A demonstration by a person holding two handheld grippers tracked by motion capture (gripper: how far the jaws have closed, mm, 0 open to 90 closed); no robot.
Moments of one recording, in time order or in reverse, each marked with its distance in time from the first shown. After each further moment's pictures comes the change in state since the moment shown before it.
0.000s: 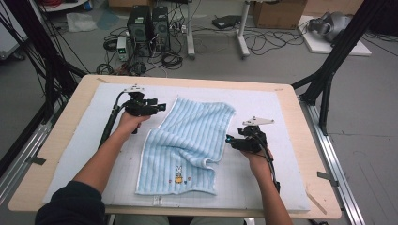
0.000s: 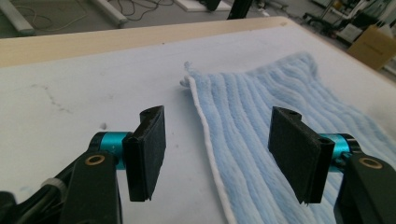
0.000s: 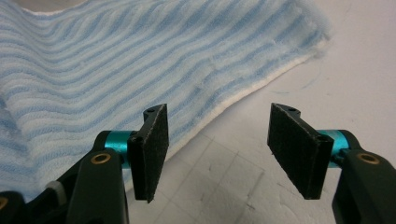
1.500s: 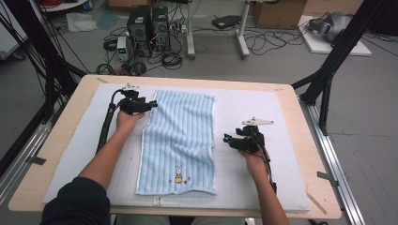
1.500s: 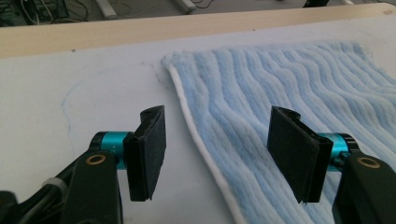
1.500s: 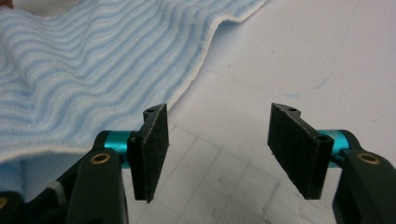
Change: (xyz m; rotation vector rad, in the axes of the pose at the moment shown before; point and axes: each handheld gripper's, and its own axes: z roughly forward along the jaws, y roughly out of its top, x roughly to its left) left arm 0.022 -0.010 -0.014 0.021 0.256 -0.049; right arm 0.000 -0.003 0.009 -0.036 0.024 0.063
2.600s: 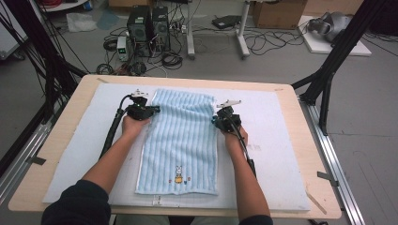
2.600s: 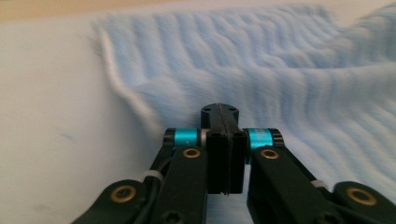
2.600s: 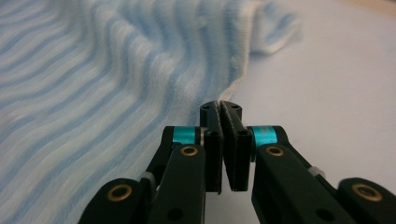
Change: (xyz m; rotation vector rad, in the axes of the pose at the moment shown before) left arm -0.021 -0.006 0.015 0.025 -0.013 0.074; right arm 0.014 0.054 0.085 0.096 -0.122 -0.134
